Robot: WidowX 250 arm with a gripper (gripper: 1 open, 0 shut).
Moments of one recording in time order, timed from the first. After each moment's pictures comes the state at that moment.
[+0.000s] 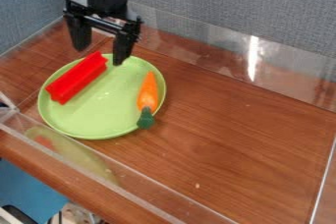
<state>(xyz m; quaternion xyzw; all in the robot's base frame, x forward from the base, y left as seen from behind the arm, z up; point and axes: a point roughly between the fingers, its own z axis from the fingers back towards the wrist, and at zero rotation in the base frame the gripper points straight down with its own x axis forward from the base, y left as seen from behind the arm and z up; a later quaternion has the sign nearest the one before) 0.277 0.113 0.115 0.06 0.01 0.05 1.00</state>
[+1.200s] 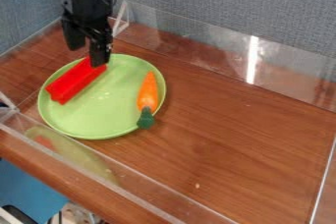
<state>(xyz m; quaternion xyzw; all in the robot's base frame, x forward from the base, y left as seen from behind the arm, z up) 0.304 0.166 0.071 0.06 0.01 -0.10 0.99</state>
